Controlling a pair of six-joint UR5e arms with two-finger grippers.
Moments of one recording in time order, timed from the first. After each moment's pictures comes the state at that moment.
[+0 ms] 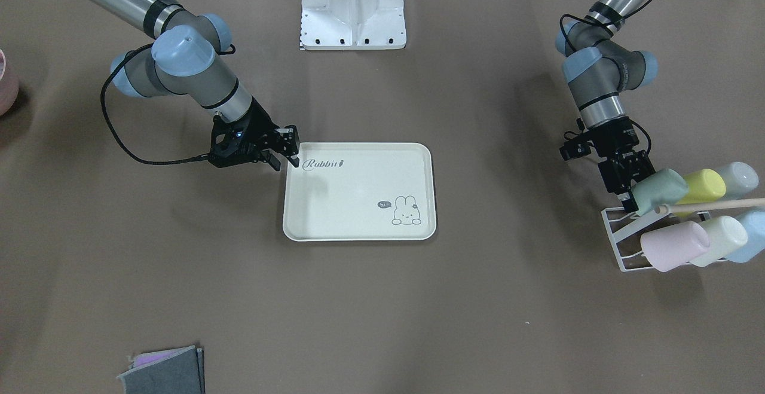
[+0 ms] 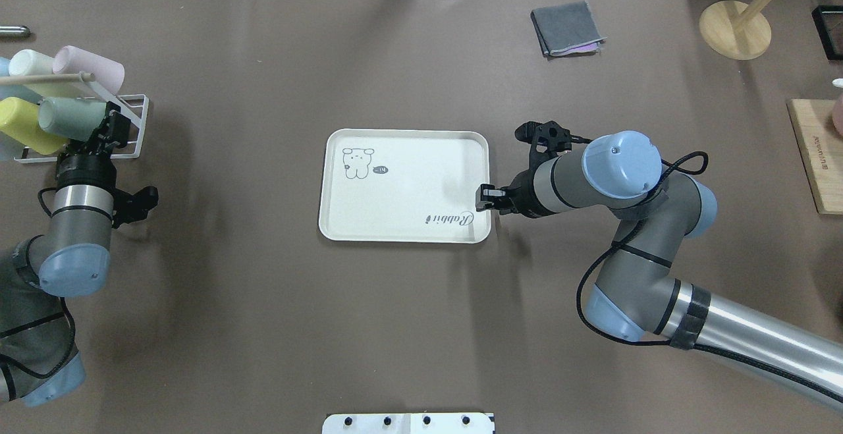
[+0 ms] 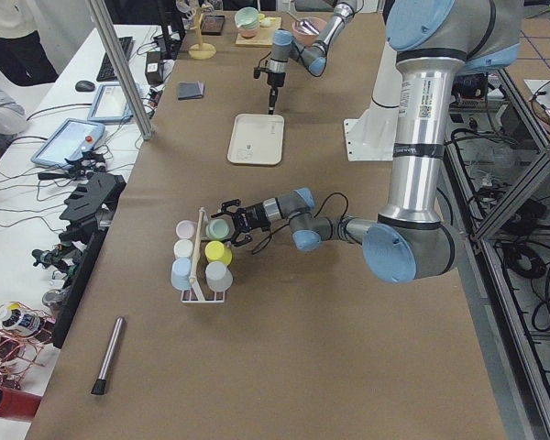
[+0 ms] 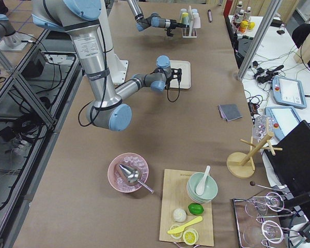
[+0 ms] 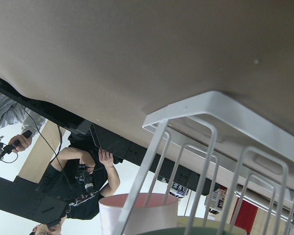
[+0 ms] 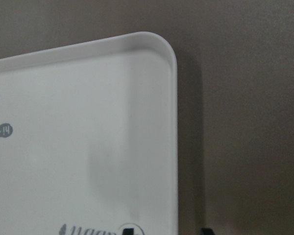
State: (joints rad) left arm -0.52 -1.64 -1.42 -2.53 -0.57 1.30; right arm 0.57 -1.16 1.59 -0.88 1.92 1.35
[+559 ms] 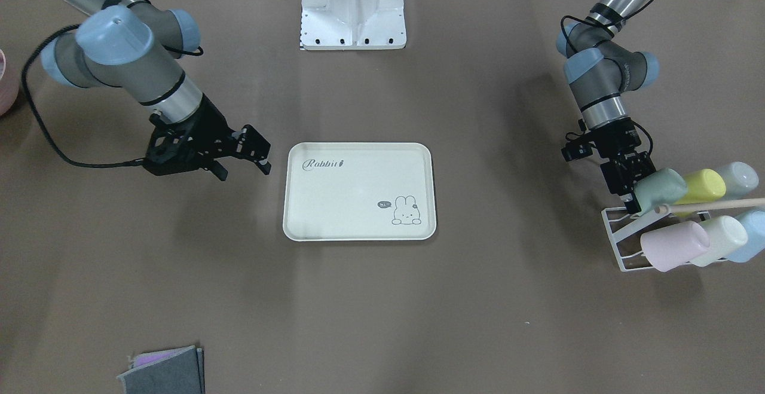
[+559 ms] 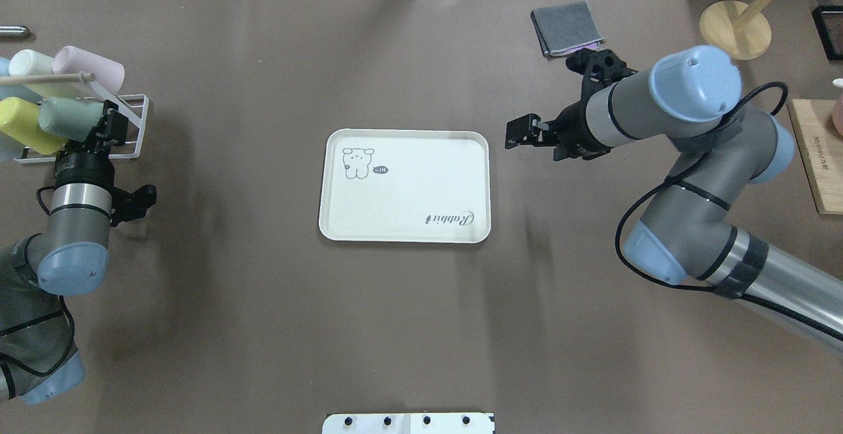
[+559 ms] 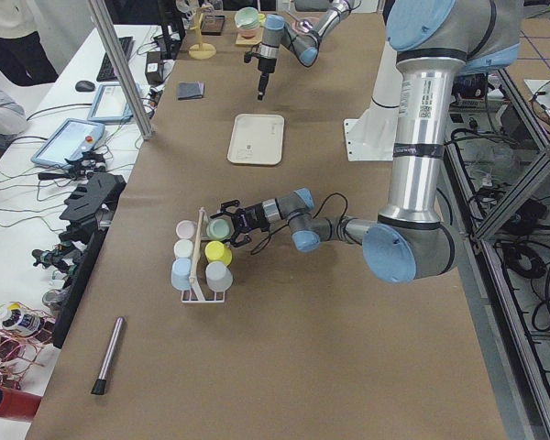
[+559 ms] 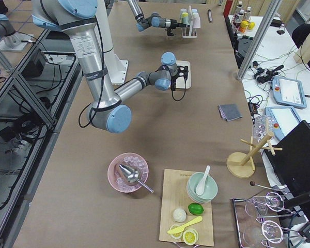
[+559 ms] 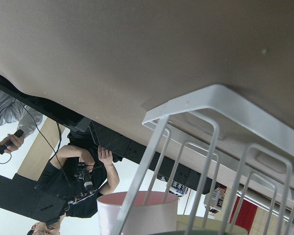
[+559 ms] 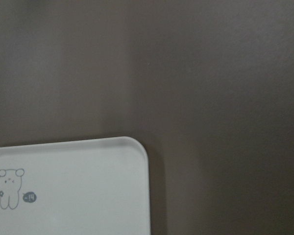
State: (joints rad) left arm -0.52 -1.64 -1.42 -2.54 -0.58 1.29; right arm 0.78 -1.20 1.76 -1.08 2.04 1.26
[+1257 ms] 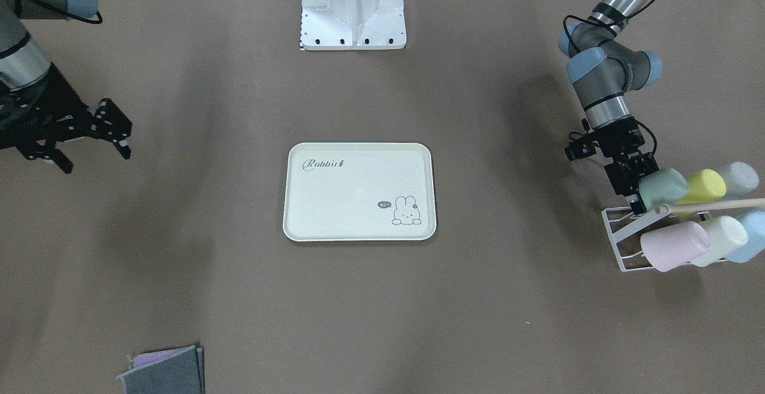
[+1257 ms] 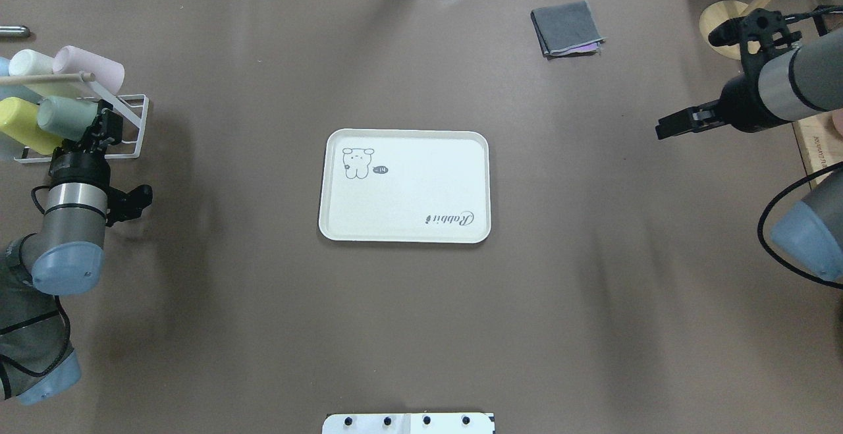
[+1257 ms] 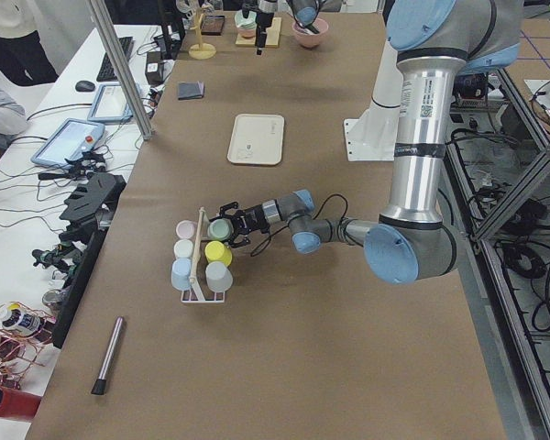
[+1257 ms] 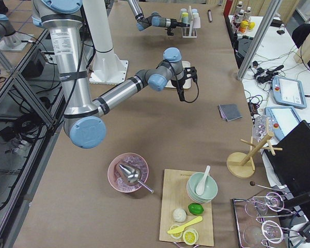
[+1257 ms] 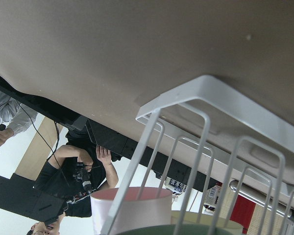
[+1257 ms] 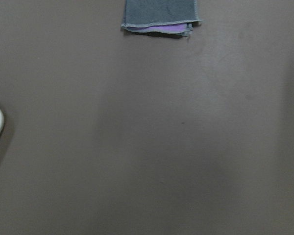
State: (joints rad) left arm -0.53 -1.64 -1.42 -2.56 -0.58 1.33; right arm 1.01 -1.48 1.96 -1.29 2.05 0.60
